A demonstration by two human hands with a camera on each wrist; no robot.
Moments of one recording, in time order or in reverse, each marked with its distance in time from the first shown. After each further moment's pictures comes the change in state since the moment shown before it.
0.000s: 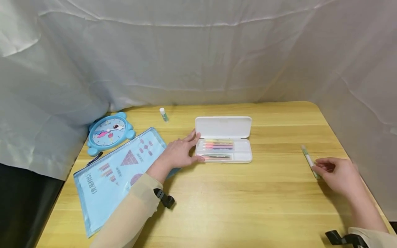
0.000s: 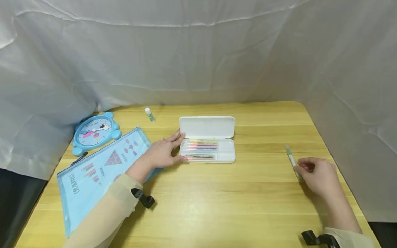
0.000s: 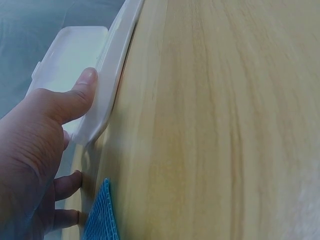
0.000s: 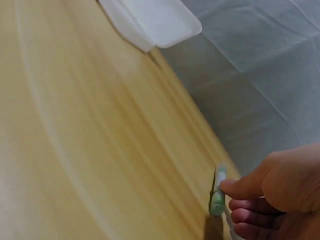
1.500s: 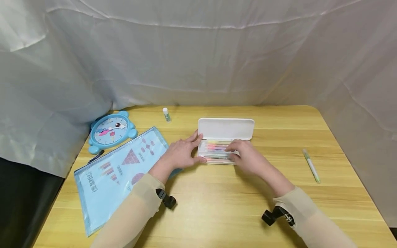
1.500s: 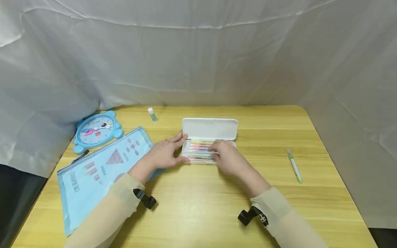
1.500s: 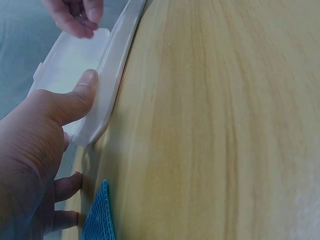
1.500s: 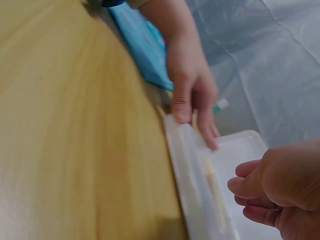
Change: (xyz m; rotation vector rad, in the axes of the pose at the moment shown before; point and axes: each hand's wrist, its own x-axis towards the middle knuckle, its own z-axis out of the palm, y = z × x) left_hand 0.001 -0.001 0.003 0.022 0.017 -0.009; right_hand 0.067 -0.219 0.110 0.102 -0.255 -0.560
